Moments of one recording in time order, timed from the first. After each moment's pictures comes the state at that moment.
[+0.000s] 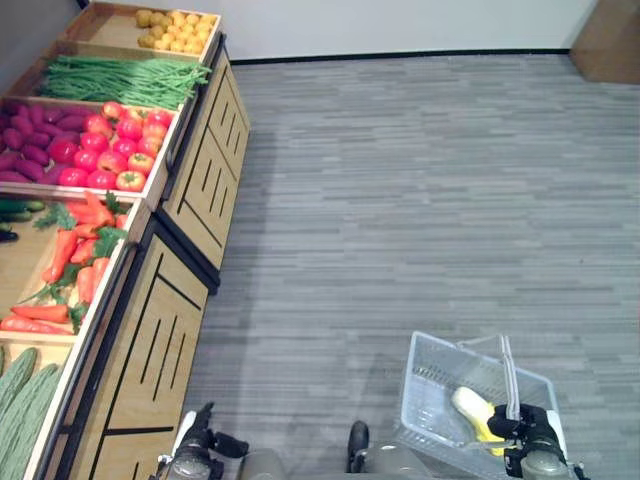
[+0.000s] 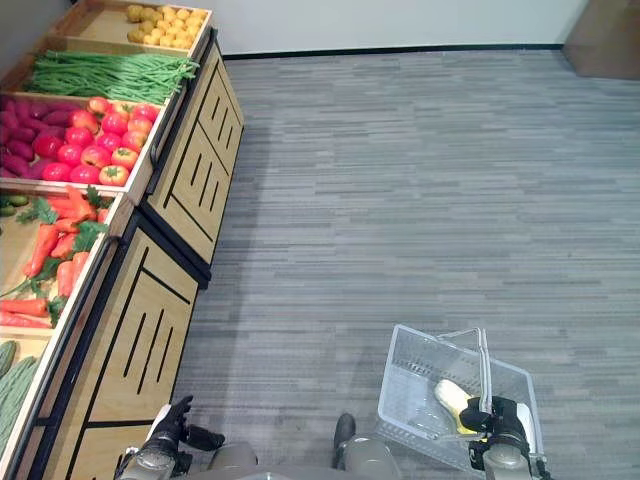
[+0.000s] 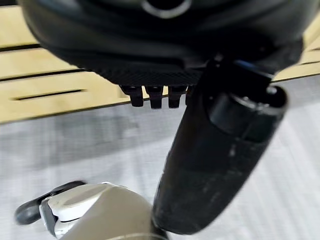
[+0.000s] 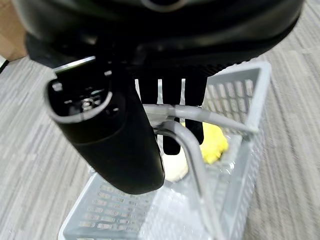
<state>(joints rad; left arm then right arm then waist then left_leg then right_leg) -0.07 0.27 -0.13 1.18 0.06 -0.14 0.21 0.05 -0.43 -0.05 1.15 0.09 -0.14 -0.28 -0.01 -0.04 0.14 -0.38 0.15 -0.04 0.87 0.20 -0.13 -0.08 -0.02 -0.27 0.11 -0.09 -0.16</state>
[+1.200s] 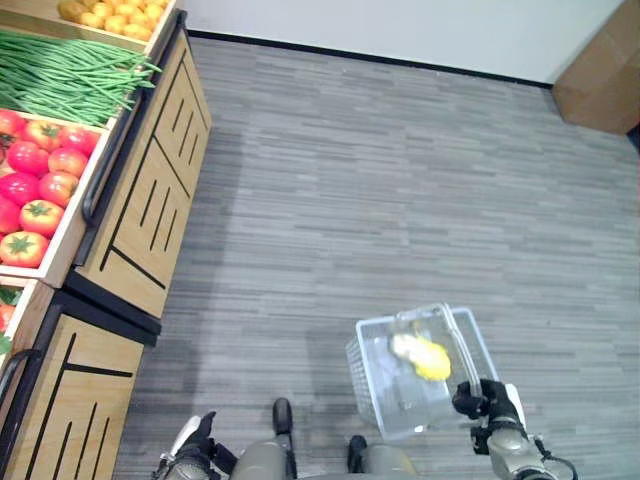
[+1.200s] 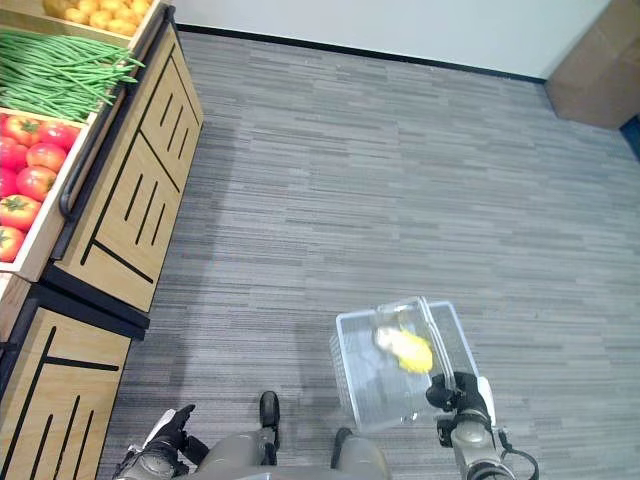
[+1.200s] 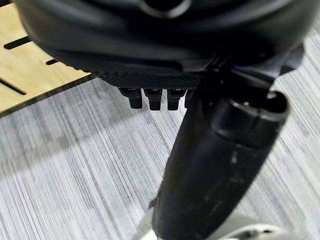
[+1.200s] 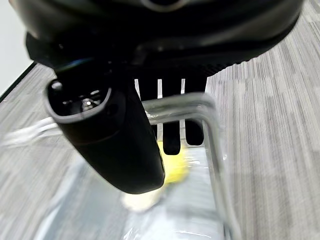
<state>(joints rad) -0.07 0.29 -0.28 1.27 0.14 -0.12 0.23 -0.10 -0.34 0.09 1.12 0.07 -0.16 -0.28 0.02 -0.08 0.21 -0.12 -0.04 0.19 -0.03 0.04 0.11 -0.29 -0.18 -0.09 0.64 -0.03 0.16</state>
